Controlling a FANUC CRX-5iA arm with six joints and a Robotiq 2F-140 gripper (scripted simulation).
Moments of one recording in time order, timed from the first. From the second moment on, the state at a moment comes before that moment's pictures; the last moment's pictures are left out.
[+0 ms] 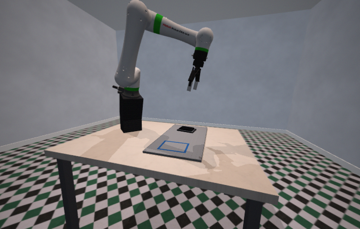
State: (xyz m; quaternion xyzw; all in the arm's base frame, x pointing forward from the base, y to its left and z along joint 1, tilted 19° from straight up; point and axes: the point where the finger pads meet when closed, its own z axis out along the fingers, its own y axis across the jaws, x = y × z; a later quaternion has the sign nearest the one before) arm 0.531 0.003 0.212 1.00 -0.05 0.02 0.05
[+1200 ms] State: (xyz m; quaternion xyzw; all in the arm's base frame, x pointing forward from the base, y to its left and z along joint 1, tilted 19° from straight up) arm 0.578 0.031 0.085 0.98 -0.10 0.08 0.12
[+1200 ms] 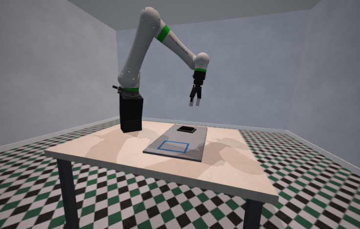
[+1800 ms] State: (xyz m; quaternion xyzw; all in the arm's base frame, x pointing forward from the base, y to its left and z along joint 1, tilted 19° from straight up) arm 0.586 0.059 0.021 0.98 -0.10 0.11 0.13
